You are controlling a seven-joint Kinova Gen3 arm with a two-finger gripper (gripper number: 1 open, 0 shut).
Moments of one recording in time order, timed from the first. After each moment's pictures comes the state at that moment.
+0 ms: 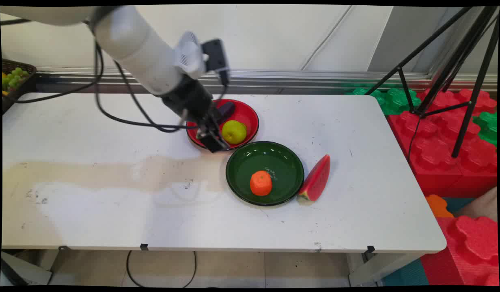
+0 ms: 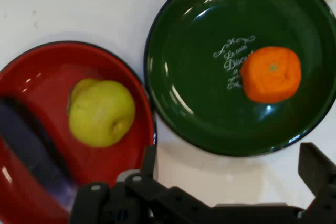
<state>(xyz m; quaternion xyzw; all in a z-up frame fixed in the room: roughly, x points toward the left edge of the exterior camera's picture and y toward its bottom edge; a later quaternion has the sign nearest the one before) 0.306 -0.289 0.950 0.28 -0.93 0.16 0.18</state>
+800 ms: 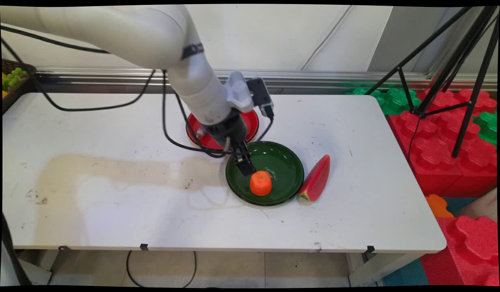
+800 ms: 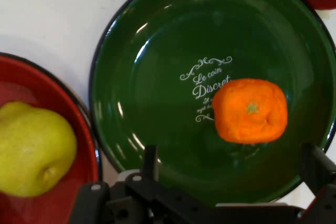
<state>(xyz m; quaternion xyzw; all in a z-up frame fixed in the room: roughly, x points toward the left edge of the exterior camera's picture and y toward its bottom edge) 0.239 -0.325 0.881 0.31 -0.93 0.11 0.15</state>
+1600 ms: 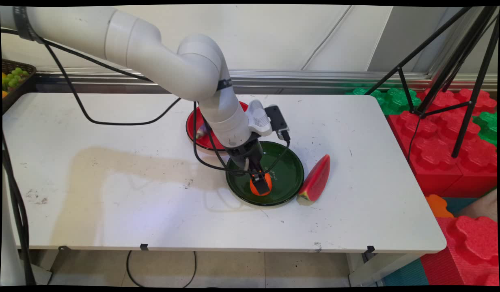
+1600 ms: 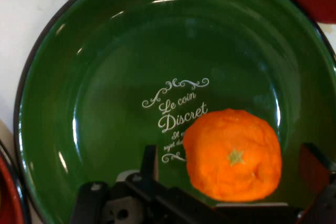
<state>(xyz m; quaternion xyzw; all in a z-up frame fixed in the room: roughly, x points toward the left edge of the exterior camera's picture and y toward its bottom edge) 0.209 -0.347 0.815 0.32 -0.93 0.07 0.15</state>
